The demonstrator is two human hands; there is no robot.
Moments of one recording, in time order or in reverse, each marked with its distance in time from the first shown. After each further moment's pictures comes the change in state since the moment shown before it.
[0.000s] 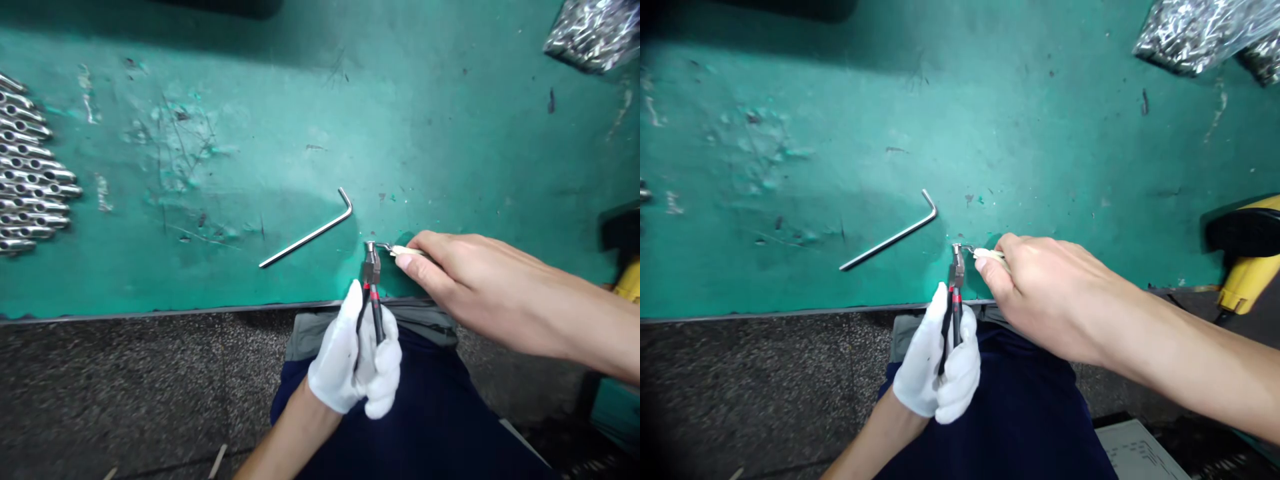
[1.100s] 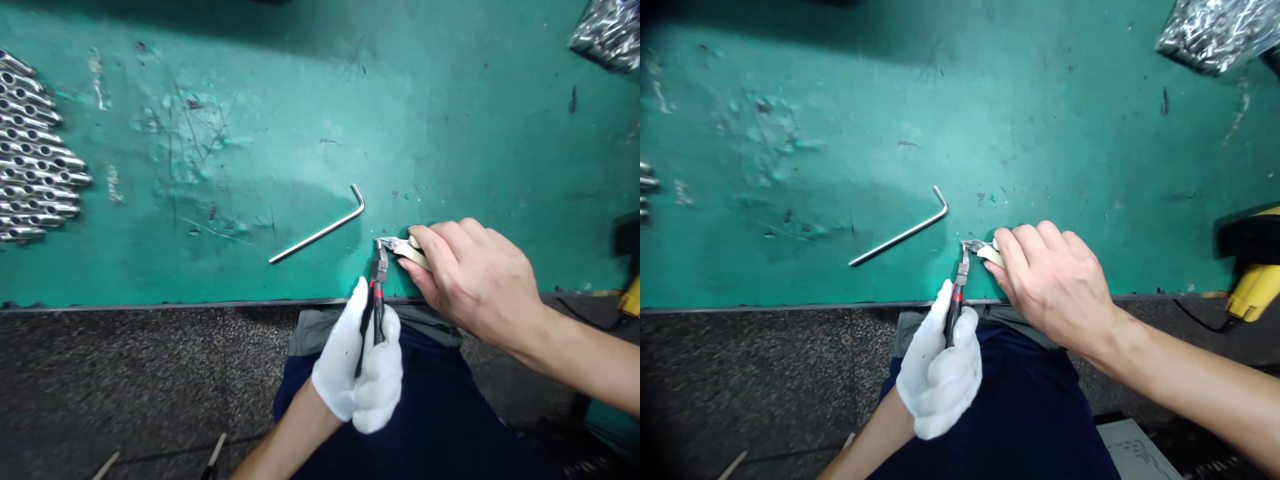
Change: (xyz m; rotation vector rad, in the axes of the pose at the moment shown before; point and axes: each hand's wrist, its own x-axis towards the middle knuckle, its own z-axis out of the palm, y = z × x) left_hand -0.007 0.008 0.007 -0.203 -0.113 -0.144; right_hand 0.005 0.014 0.044 -0.617 0.552 -0.313
